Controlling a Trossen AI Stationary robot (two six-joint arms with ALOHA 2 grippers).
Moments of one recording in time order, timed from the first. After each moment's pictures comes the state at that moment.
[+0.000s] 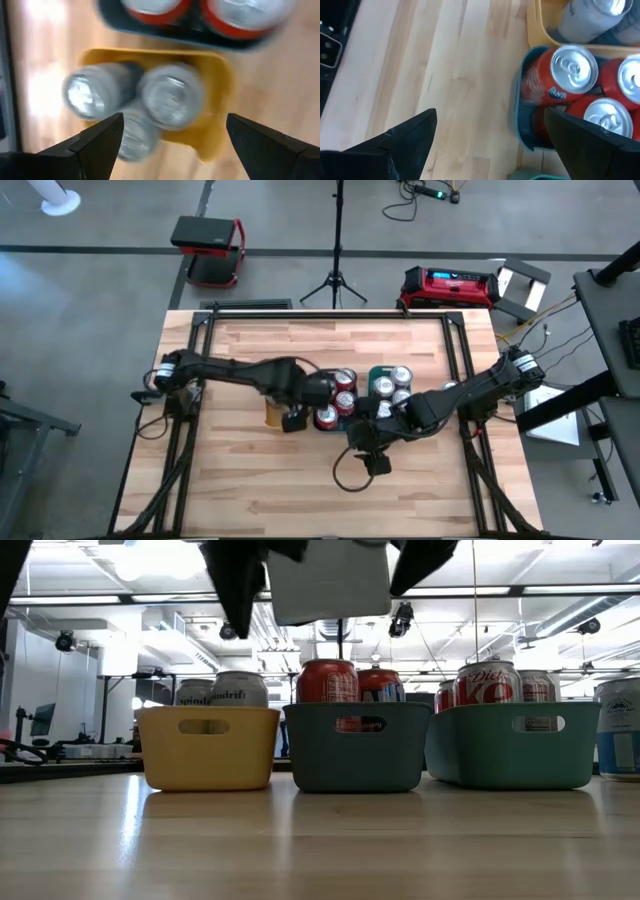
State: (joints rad) left arm -0.16 1.89 1.85 -1.48 -0.22 -0.31; right arm 0.38 1.67 1.43 -0.80 0.16 0.14
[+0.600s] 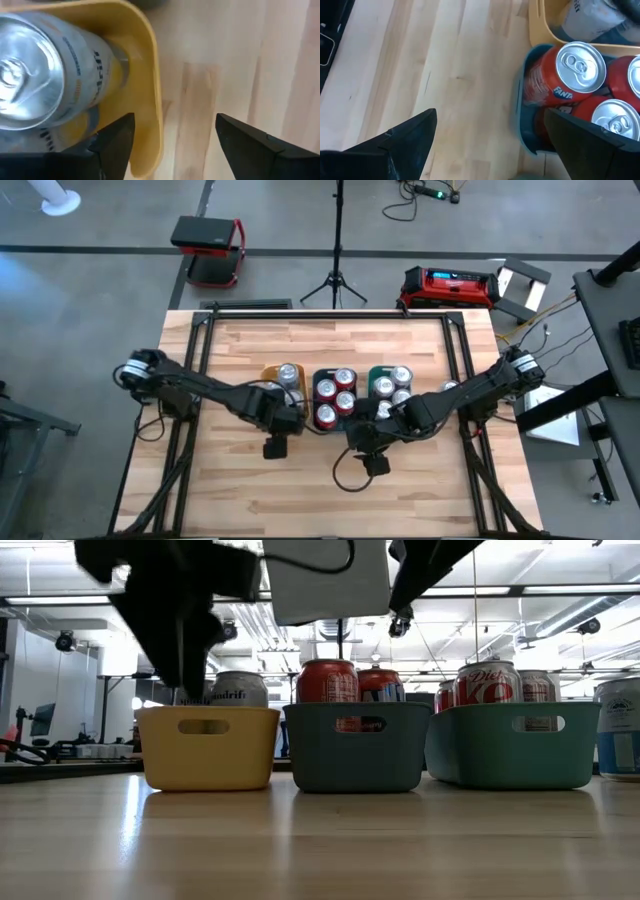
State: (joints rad) left arm -0.26 1.65 1.24 -0.94 -0.07 -0.34; right arm 0.38 1.67 1.38 -0.75 0.16 0.13
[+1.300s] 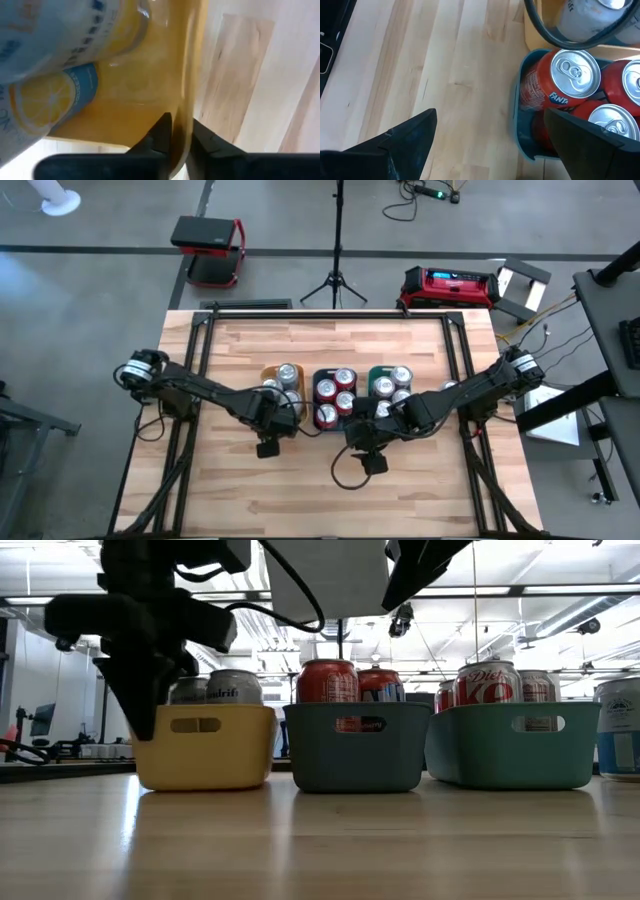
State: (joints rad) left arm -0.26 1.66 1.10 -0.95 -0.08 -0.41; right arm 0.37 1.67 1.38 -0.72 0.16 0.13
